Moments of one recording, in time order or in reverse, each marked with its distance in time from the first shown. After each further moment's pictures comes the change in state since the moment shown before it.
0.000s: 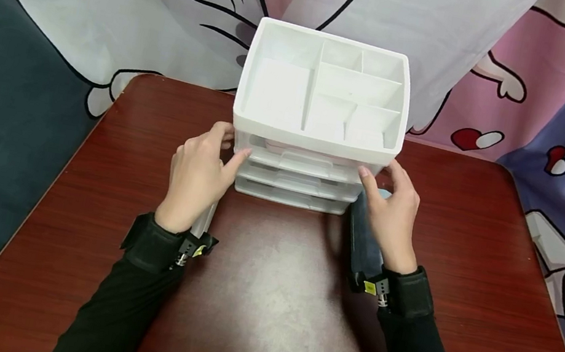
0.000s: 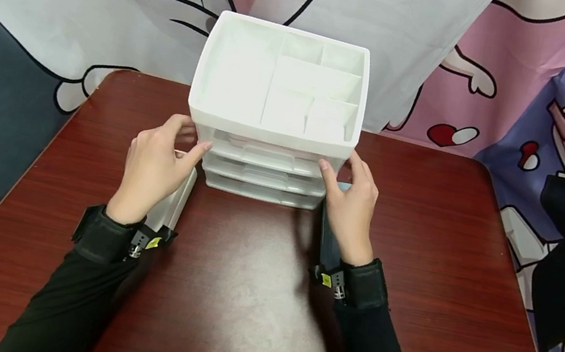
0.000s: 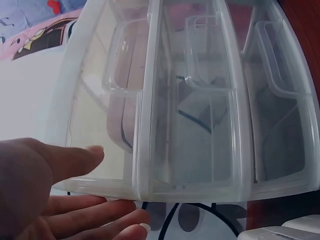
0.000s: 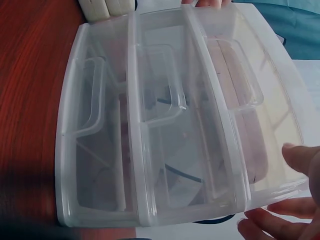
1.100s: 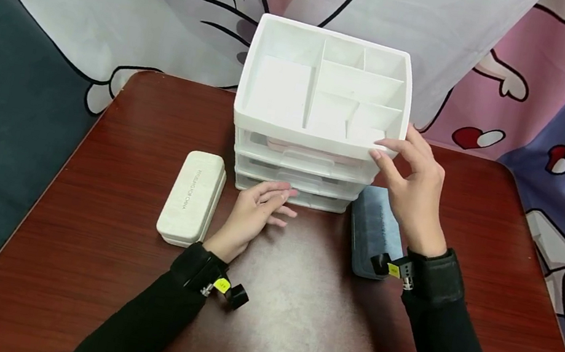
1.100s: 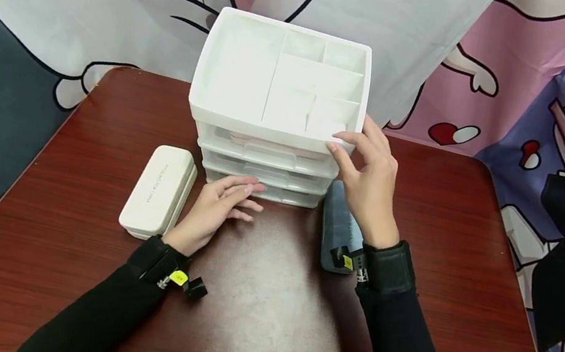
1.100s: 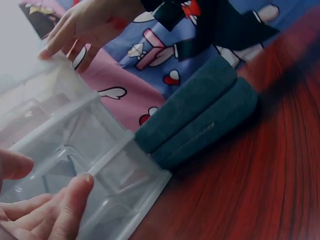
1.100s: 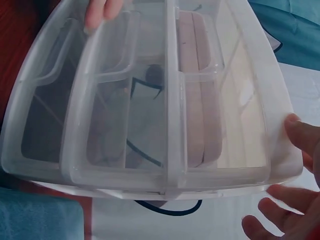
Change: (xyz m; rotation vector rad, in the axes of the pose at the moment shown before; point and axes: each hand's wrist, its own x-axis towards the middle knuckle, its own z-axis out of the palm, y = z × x) left_hand -0.050 0.010 0.091 -1.149 -0.421 -0.462; right_hand 0.033 -0.018 -0.026 -0.016 -0.051 -0.274
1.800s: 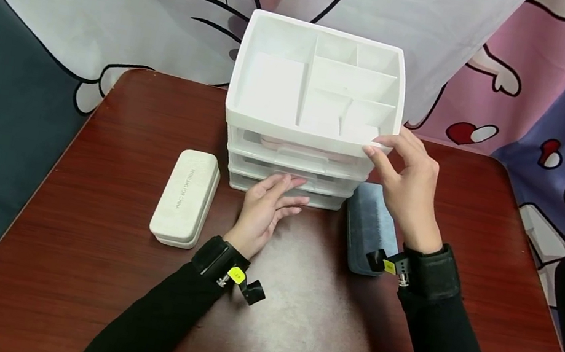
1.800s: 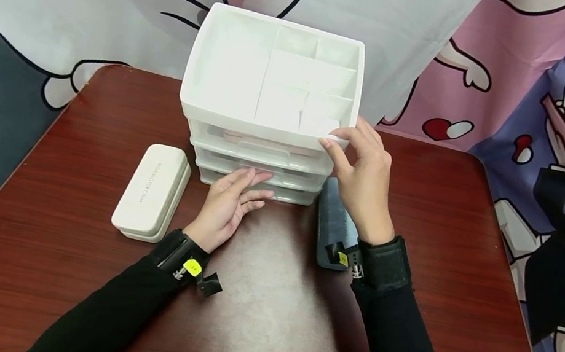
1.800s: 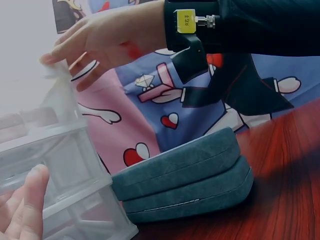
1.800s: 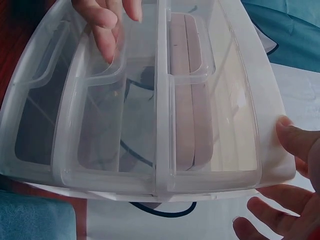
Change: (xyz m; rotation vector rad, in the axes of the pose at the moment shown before) left_hand 0.020 -0.007 0.030 -0.453 0.093 -0.085; right_hand 0.002 -0.001 -0.001 -0.034 -0.028 0.032
